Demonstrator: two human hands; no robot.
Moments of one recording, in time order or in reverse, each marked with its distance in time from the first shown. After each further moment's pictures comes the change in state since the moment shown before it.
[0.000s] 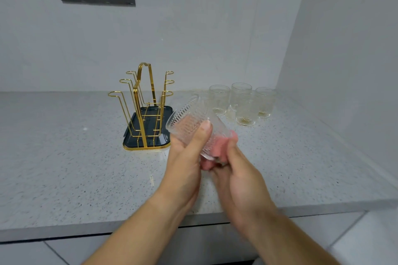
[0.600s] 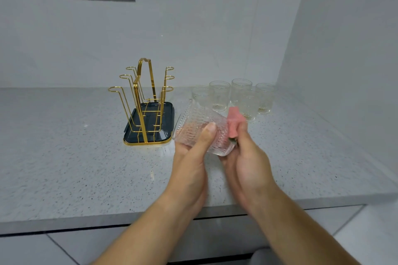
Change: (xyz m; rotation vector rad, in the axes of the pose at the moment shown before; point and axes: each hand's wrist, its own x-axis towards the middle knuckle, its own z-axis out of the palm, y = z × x) left_hand -0.011 -0.010 0.004 0.003 0.005 -0.013; right_hand 0.011 -0.017 -0.007 0.030 0.050 -0.084
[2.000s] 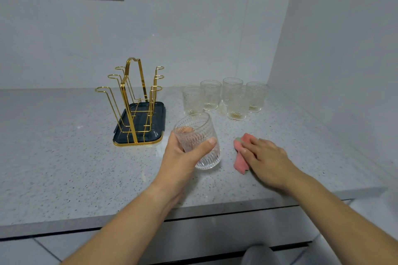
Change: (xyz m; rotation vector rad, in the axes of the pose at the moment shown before) left_hand 0.017 -0.011 -0.019 0.376 -0.005 -0.128; right_hand 0.034 -0.022 -0.128 -1.707 -0.153 0.178
